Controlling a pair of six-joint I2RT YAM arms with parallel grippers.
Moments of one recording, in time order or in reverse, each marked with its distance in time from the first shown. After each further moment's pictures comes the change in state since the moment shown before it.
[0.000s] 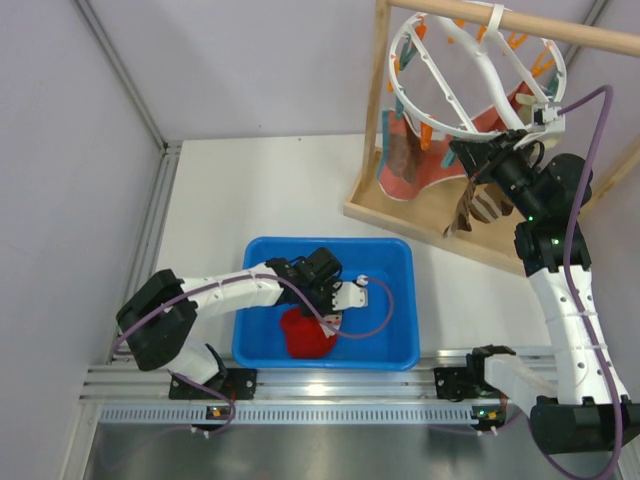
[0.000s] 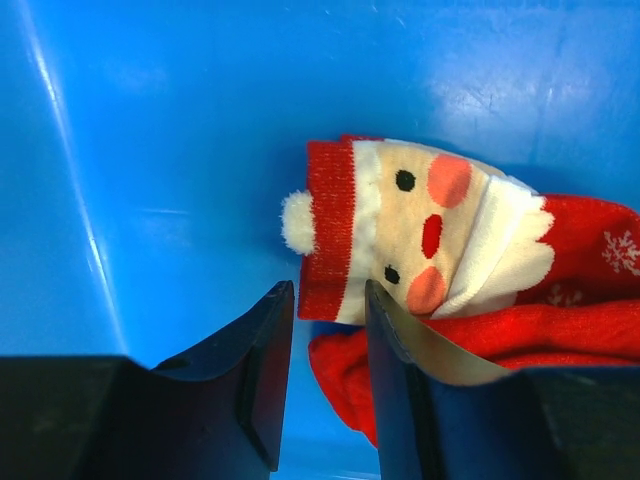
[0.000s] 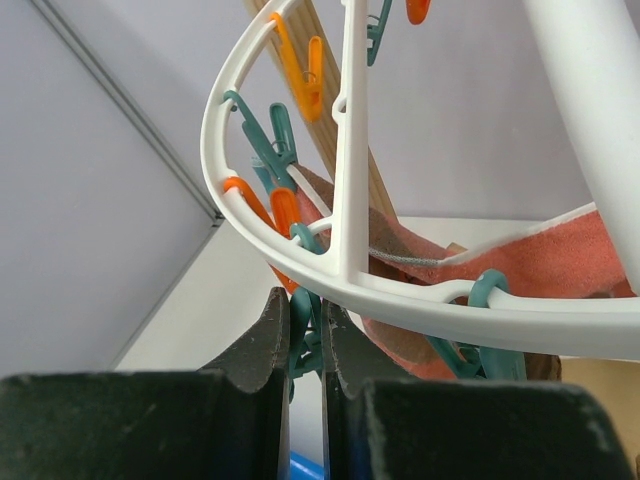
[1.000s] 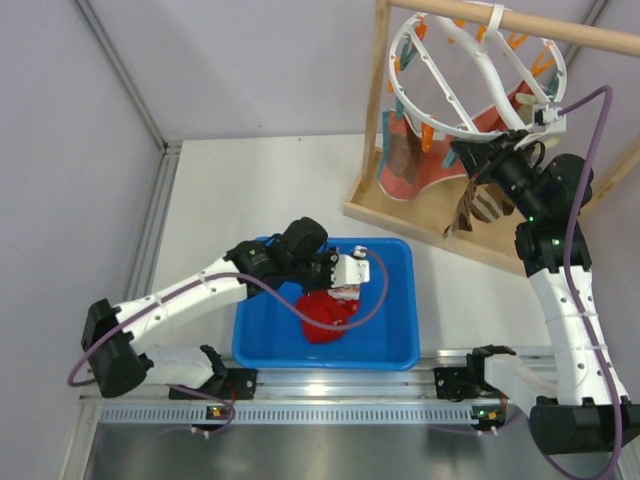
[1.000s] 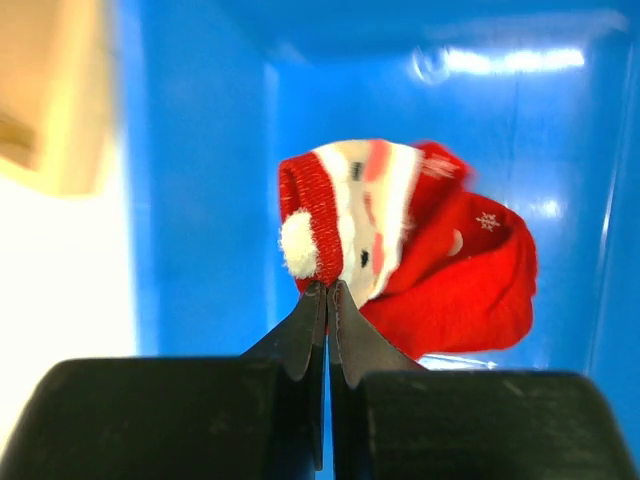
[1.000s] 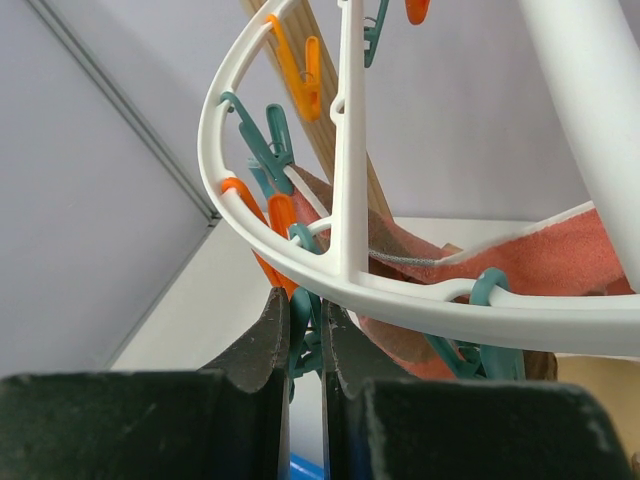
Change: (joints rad) left arm 0.004 -0.206 0.205 -0.131 0.076 0.016; right arm -0.003 -0.002 0.000 -0.004 0.003 -0.010
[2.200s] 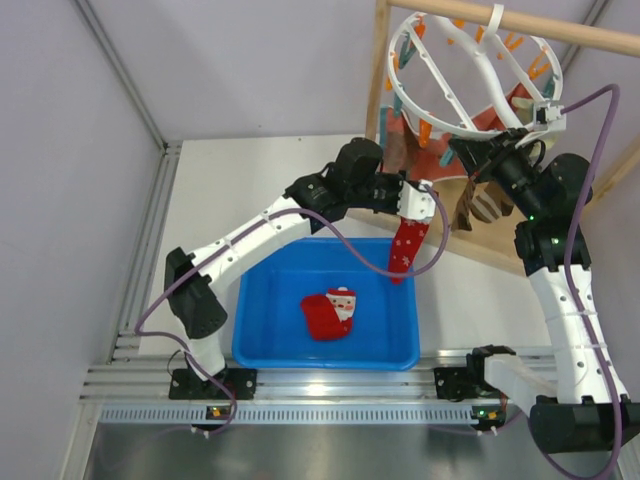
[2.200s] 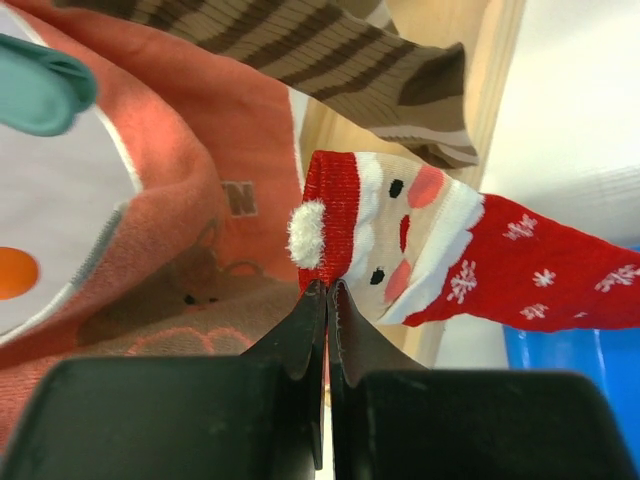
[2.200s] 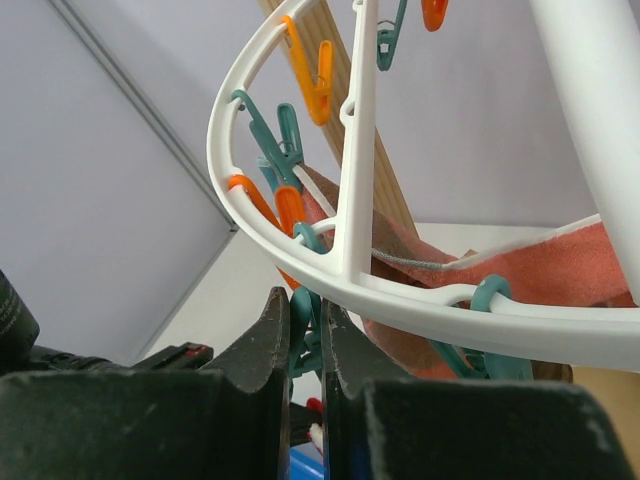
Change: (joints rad) left arm 0.040 0.498 0.764 0.187 0.140 0.309; right arm -0.001 0.005 0.000 0.036 -0.031 0.049
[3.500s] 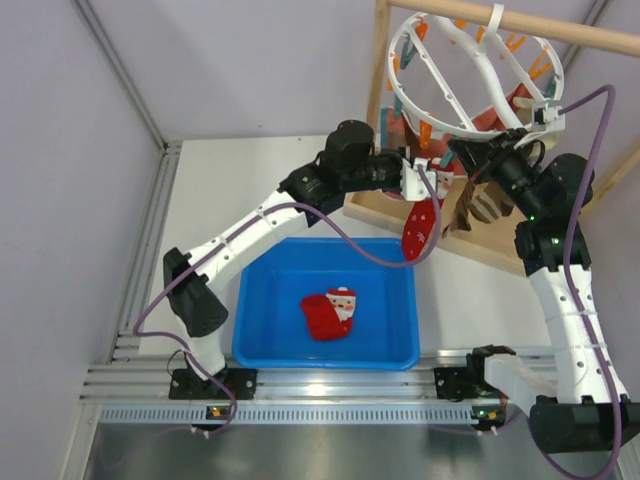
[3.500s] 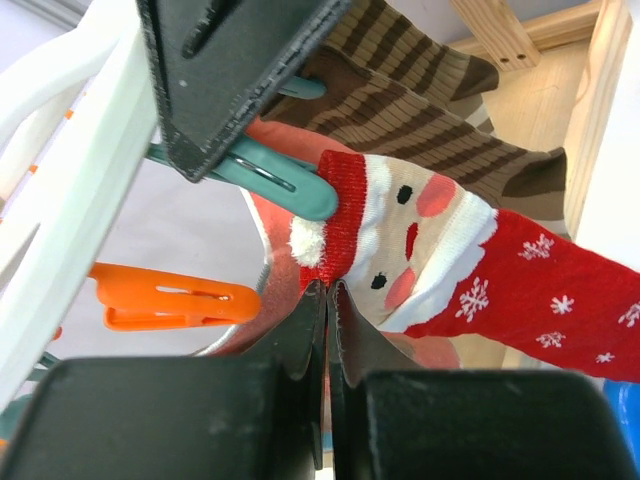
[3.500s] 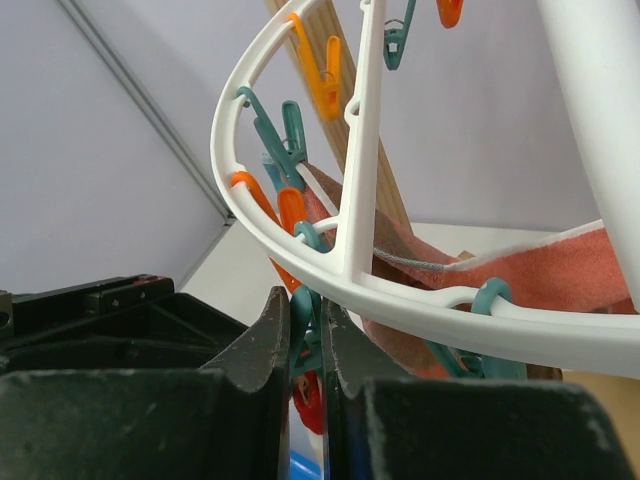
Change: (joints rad) left arm 0.030 0.008 0.062 0.188 0.075 -0.026; right arm 0.000 0.000 -0.002 0.000 -0.015 -0.032
